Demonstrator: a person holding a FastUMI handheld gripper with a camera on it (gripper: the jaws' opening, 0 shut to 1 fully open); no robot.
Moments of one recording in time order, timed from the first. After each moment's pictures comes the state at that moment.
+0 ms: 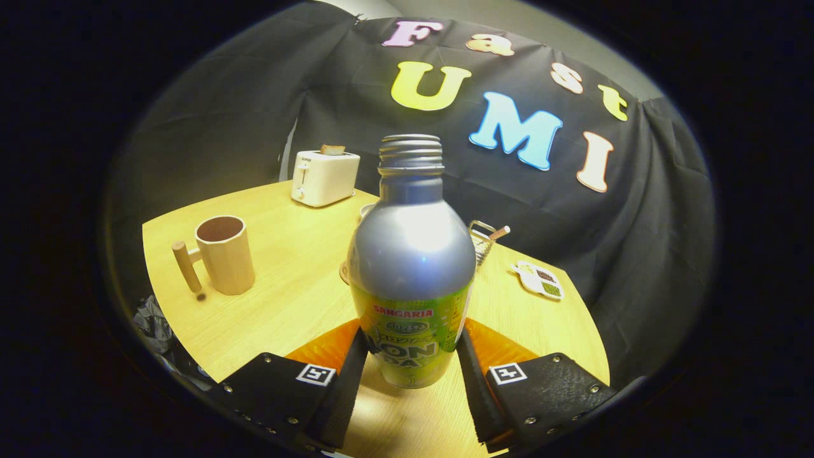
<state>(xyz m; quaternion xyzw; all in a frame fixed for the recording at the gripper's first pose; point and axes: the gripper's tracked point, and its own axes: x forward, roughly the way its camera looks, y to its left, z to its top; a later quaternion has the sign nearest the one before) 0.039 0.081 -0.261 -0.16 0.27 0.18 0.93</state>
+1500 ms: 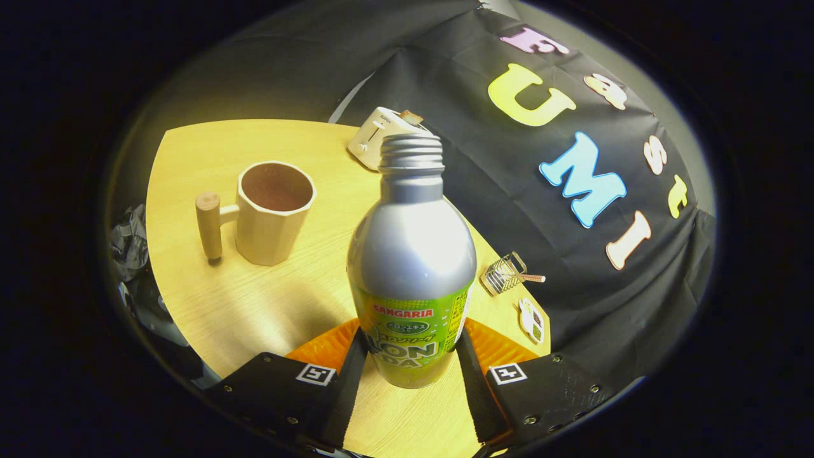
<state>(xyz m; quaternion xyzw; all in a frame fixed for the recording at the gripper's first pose) 0.022 0.166 -0.267 -0.37 0.30 0.22 0.85</state>
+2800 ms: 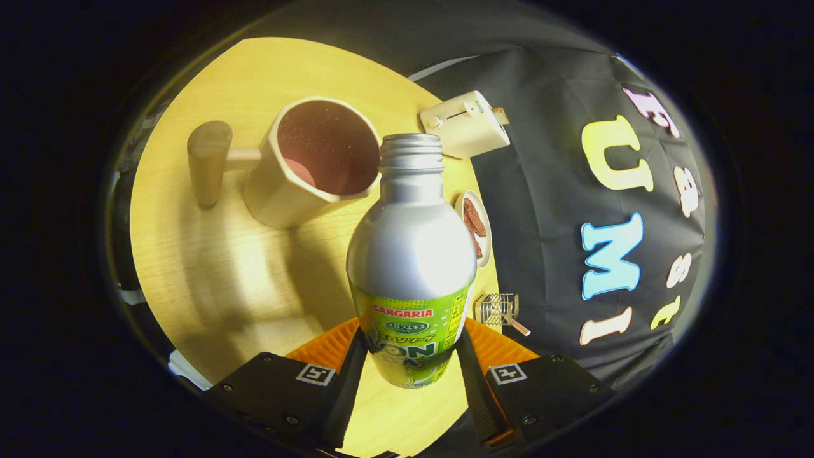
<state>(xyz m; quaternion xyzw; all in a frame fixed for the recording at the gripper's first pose) 0.046 0.202 -0.282 -0.58 0.30 0.27 0.71</state>
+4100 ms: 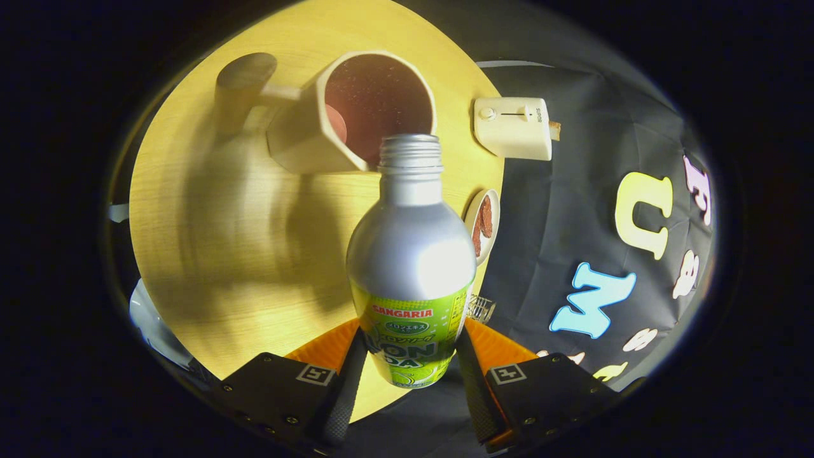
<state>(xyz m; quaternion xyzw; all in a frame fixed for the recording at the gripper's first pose) 0.059 0.196 -0.271 -0.70 0.31 0.27 0.58</state>
